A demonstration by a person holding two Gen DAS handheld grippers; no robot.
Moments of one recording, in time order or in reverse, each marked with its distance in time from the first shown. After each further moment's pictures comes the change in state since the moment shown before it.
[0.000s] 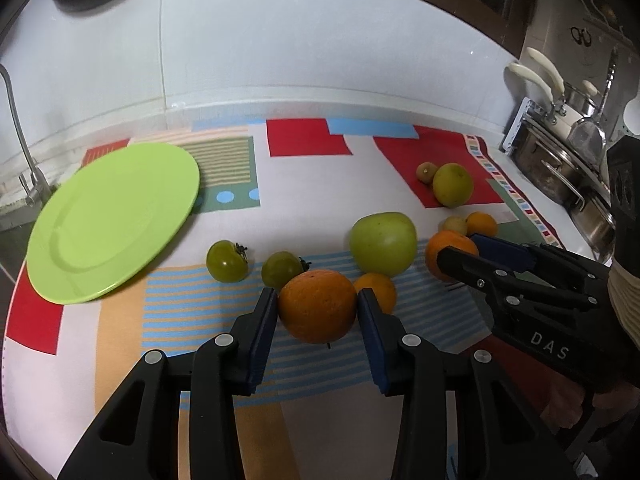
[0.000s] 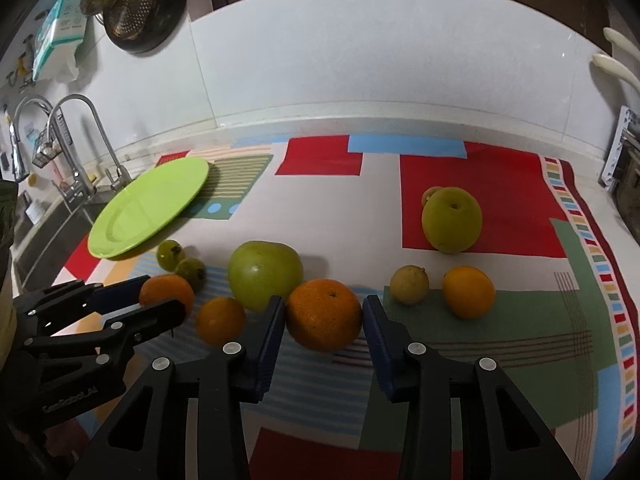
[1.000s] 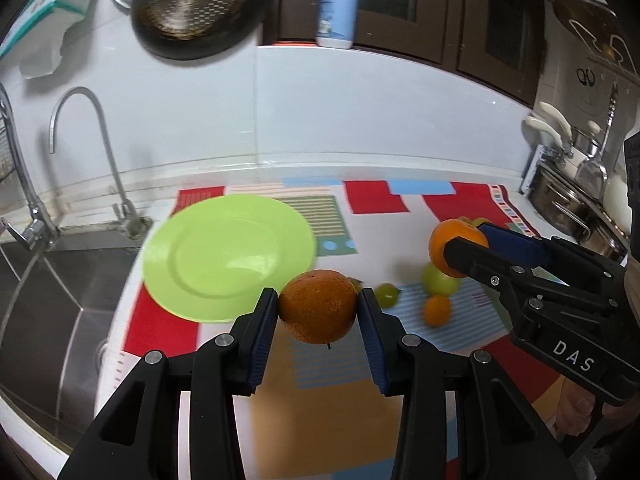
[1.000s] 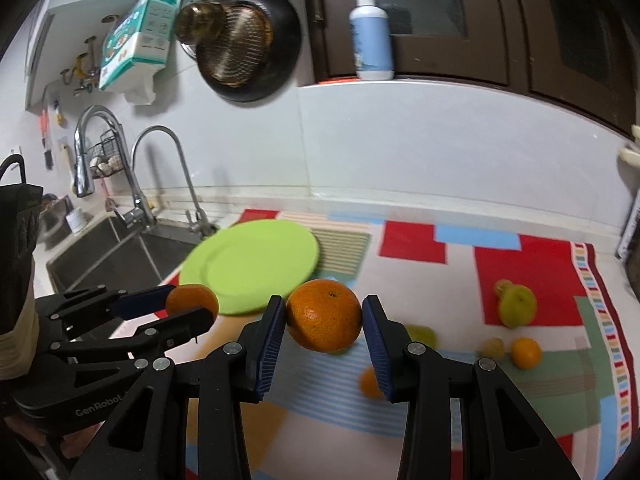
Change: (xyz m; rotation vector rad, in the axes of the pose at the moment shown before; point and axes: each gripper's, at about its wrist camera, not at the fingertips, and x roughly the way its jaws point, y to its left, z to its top) left arm -0.101 0.075 0.006 -0.015 -0.144 0.117; right arm -0.060 0.118 0.031 -0.103 -0.191 0.091
